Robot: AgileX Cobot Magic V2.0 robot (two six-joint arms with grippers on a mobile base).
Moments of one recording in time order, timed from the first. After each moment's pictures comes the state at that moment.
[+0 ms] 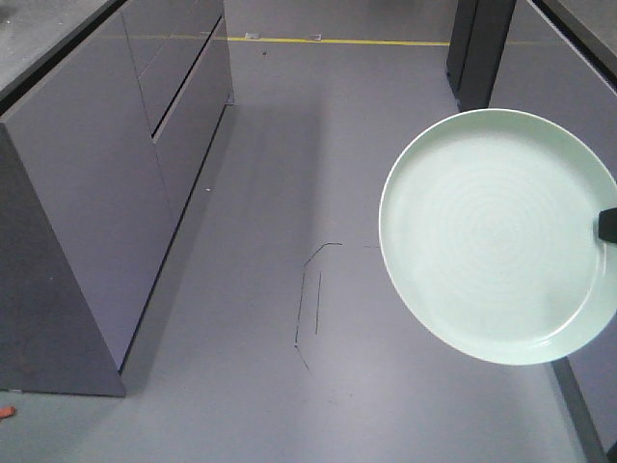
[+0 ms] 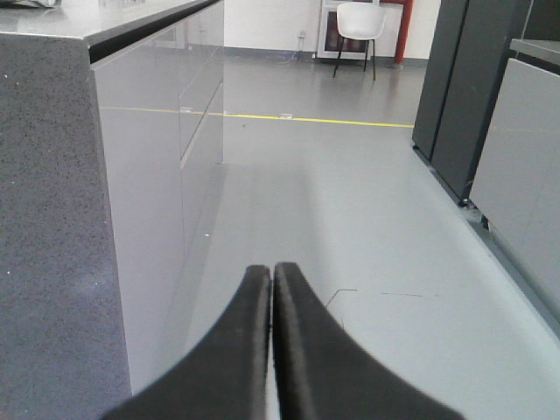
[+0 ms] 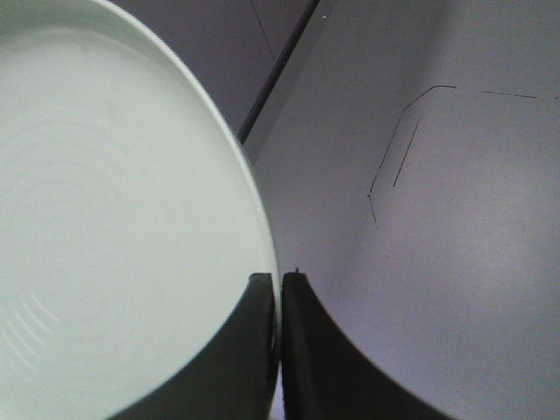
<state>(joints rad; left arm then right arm) -0.06 -0.01 0.03 0.17 0.19 -0.33 -0.38 1.00 -1.03 0.82 1.15 -0.72</state>
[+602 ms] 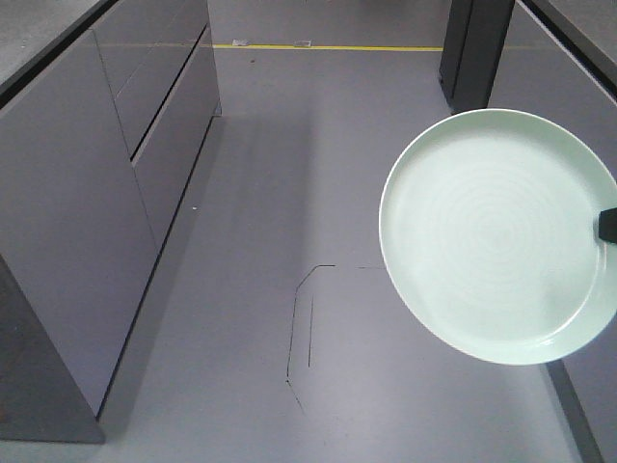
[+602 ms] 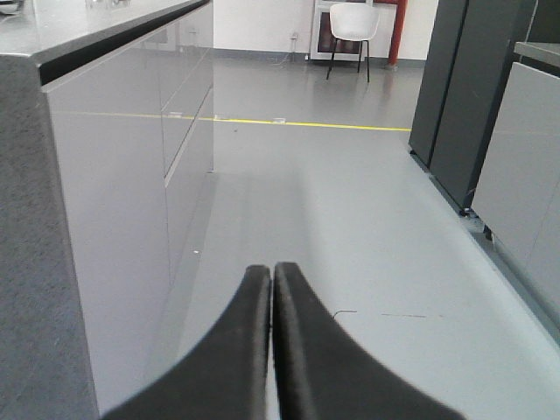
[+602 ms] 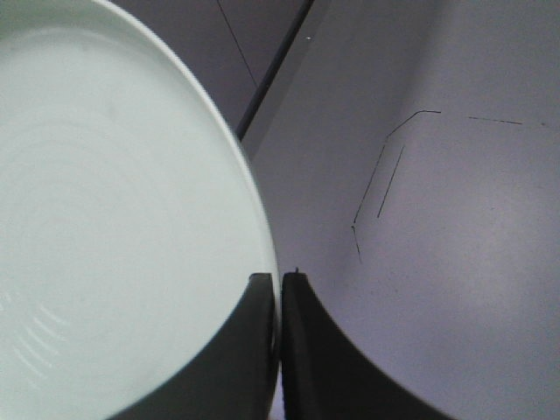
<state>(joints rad) -0.06 -0.01 0.03 0.17 0.19 -0.33 -0.38 1.00 -1.03 0.82 1.15 -0.72</state>
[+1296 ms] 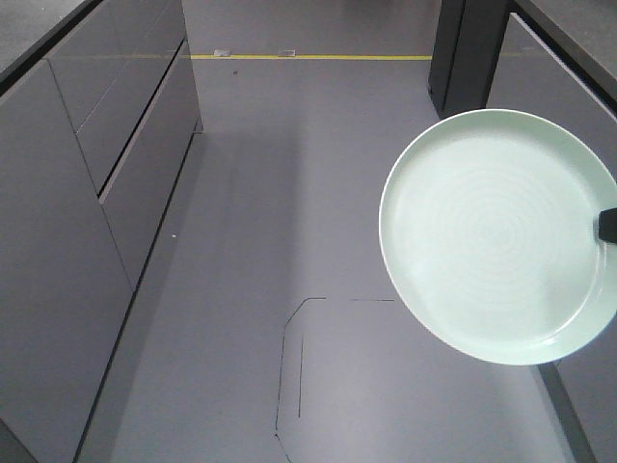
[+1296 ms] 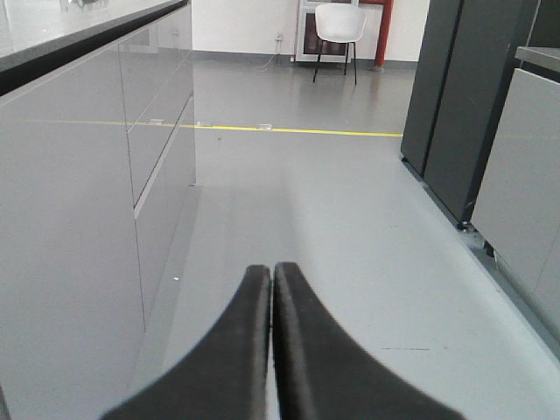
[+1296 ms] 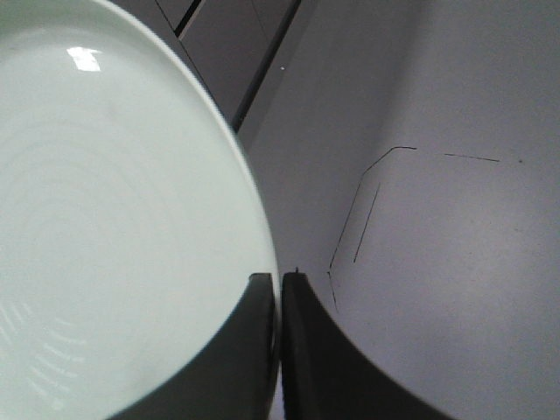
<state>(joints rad) -0.06 -0.01 0.03 0.17 0.19 -0.33 -0.38 1.00 -1.03 0.82 1.15 -0.72</state>
